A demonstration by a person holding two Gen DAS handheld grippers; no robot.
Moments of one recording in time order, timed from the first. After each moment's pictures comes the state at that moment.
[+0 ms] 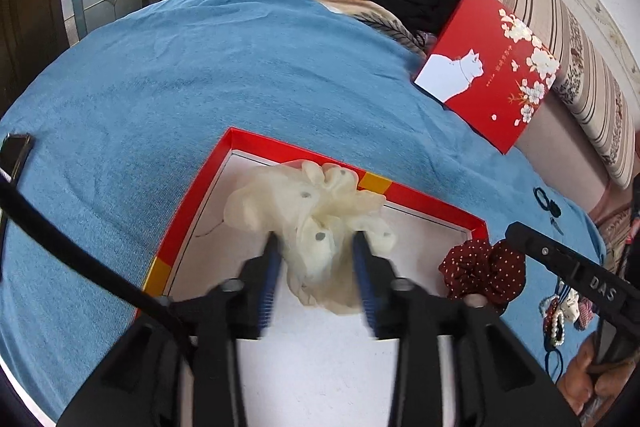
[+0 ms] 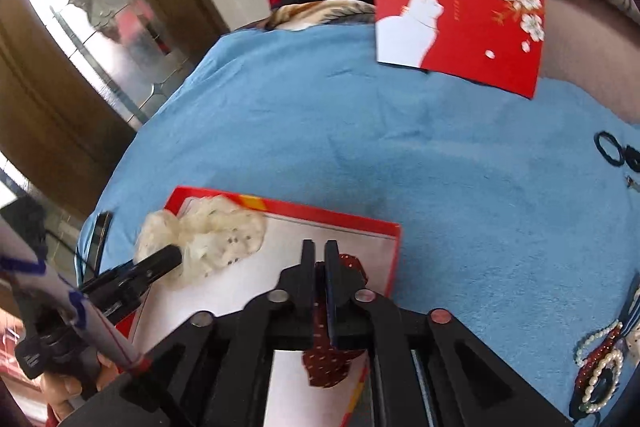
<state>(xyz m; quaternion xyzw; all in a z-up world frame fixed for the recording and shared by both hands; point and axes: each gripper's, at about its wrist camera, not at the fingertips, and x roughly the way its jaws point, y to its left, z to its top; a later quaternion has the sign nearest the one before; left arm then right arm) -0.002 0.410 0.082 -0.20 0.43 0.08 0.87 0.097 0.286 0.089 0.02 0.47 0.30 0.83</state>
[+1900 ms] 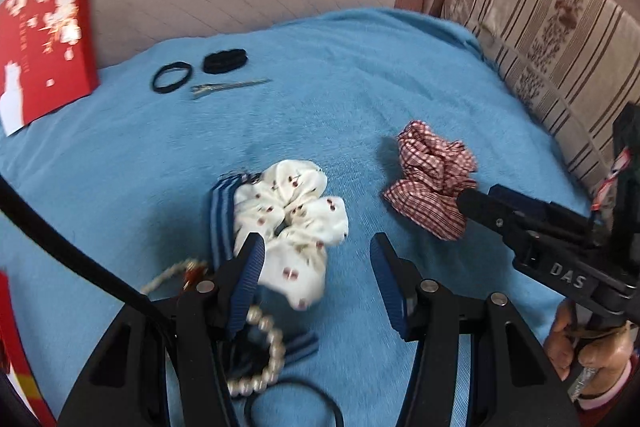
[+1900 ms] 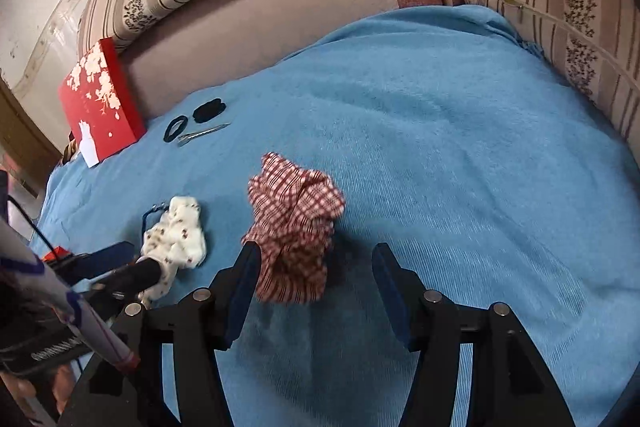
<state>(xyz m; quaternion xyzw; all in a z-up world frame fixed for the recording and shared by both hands) 0.066 -0.099 0.058 0.05 0.50 -0.22 0.84 0.067 -0.193 0.044 0.15 0.43 0.04 0.89</state>
